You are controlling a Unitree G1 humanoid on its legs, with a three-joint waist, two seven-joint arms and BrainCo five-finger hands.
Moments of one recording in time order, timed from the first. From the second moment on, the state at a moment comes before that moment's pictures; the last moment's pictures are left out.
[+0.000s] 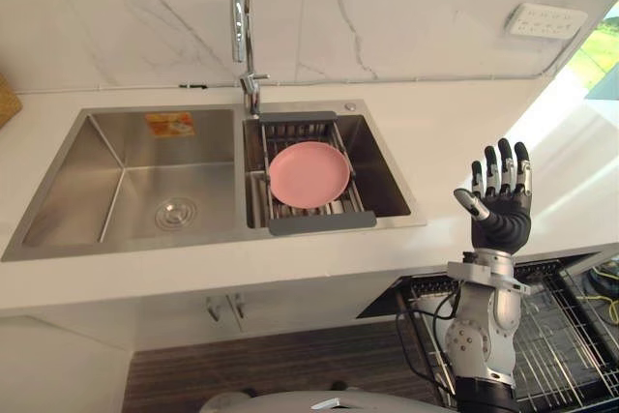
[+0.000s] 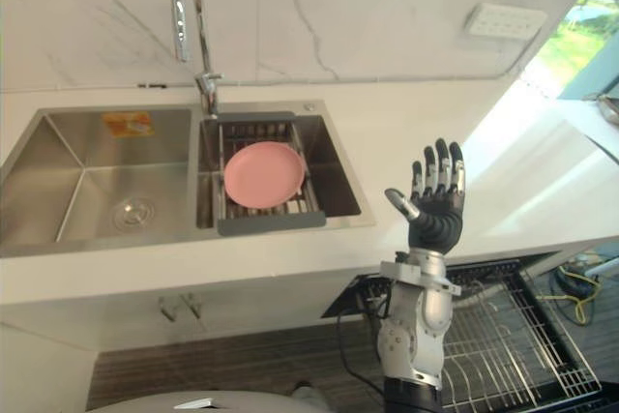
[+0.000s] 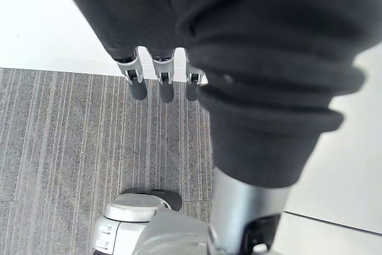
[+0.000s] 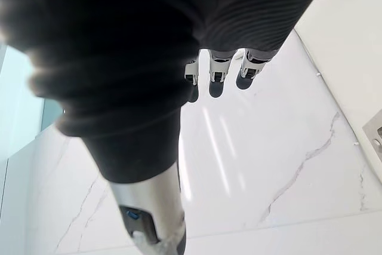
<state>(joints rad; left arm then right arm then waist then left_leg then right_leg) 0.31 0.10 0.21 0.94 0.10 0.09 0.06 0.07 -0.09 -0.25 -0.17 0.59 -0.40 0.17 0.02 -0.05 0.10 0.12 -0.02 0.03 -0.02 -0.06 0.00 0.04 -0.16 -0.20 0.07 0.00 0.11</state>
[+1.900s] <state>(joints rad) 0.31 0.12 0.21 0.91 -0.26 0.23 -0.07 -0.46 -0.57 0.10 0.44 -0.76 -0.19 0.12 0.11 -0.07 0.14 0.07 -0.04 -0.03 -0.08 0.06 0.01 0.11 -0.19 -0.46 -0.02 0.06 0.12</state>
